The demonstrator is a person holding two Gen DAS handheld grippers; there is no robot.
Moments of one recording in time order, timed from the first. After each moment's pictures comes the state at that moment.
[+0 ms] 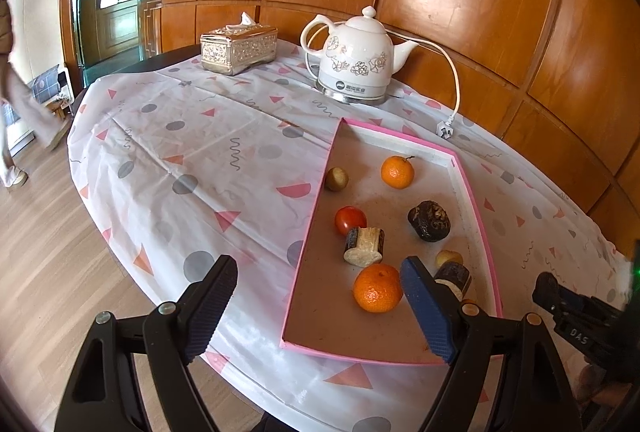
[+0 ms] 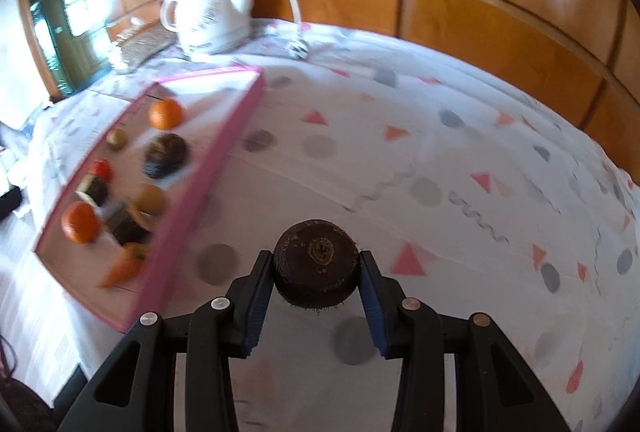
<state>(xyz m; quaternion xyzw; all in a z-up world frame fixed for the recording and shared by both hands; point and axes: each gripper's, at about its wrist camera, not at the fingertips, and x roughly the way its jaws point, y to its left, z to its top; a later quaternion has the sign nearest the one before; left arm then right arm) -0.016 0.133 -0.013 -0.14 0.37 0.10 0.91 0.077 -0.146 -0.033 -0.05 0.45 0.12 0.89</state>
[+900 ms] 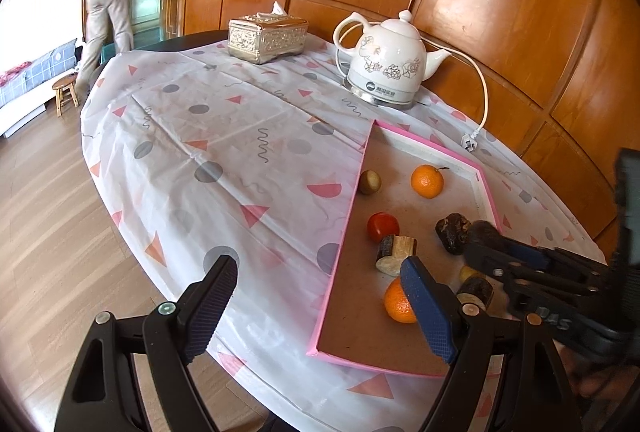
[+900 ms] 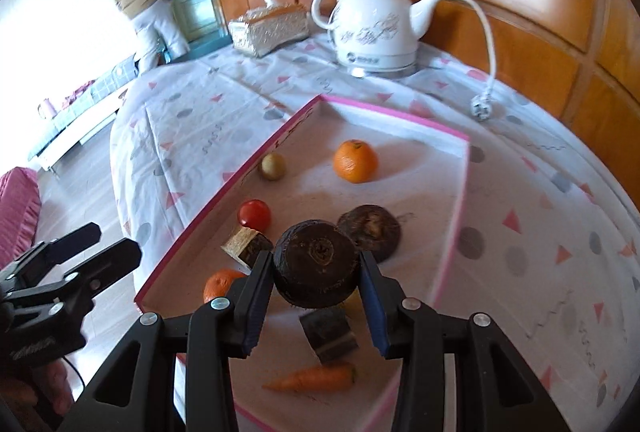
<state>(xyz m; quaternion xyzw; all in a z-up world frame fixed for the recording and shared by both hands) -0.015 0.159 -0.024 -0.18 0.37 0.13 0.90 0.105 0.001 -0.016 -0.11 0.44 0.29 0.84</state>
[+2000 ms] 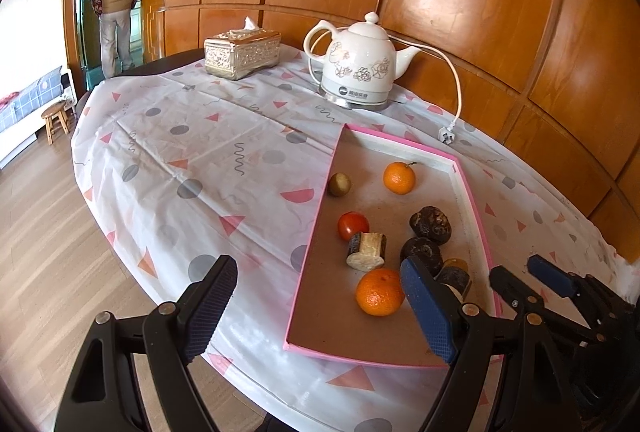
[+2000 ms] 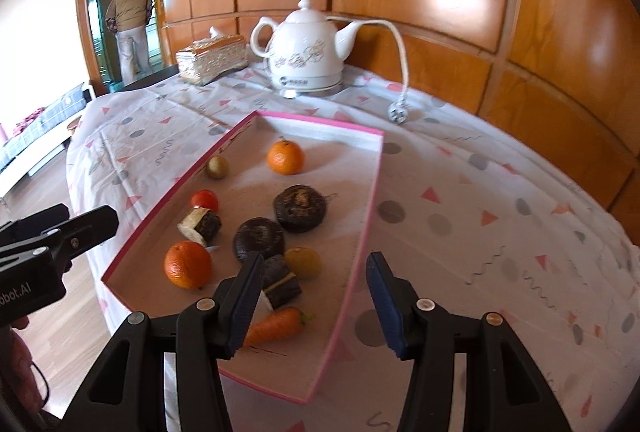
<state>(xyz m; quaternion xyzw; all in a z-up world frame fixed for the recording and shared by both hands) -0.019 0.132 -0.008 -0.14 0.36 0.11 0.92 0.050 -0.044 -0.005 -0.10 0.37 0.17 0.91</state>
